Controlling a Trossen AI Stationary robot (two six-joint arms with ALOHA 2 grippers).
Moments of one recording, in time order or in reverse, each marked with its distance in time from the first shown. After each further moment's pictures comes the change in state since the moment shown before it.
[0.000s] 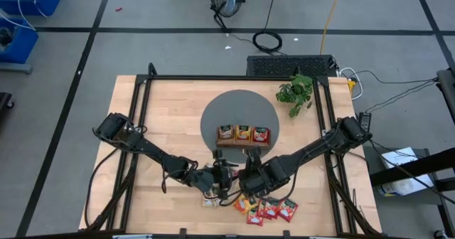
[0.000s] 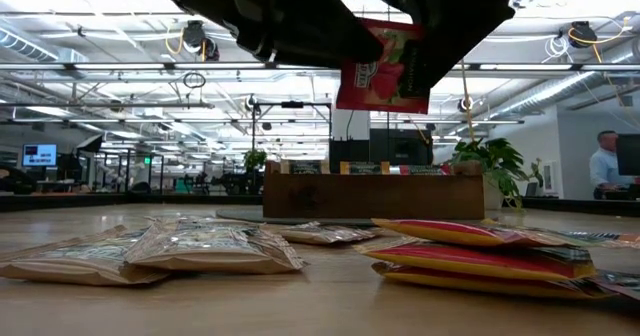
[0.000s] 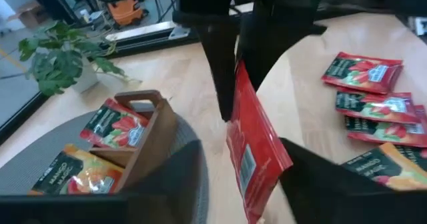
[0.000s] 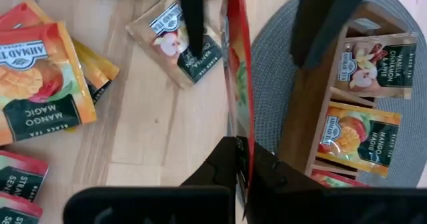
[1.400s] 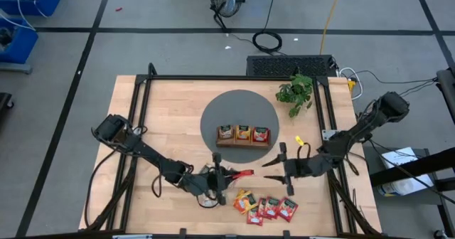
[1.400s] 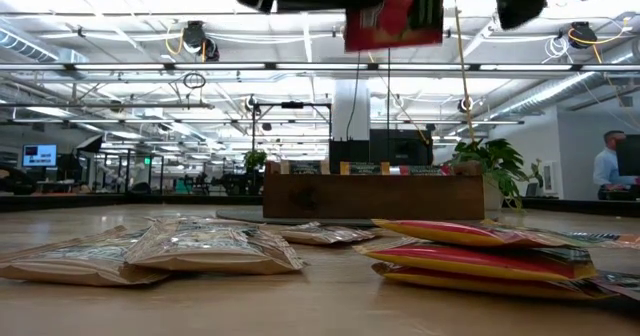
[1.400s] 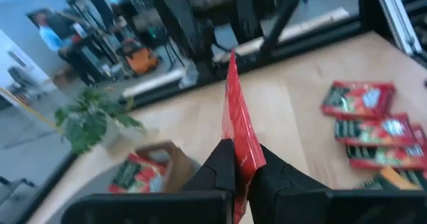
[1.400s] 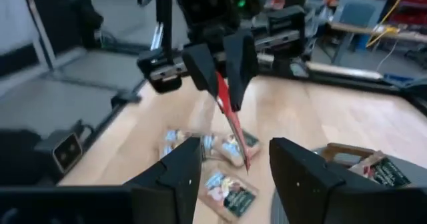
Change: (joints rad) left arm -0.051 -0.002 0.000 0.189 -0.080 0.269; right arm 0.160 -0.701 -1.083 1.534 0.121 -0.132
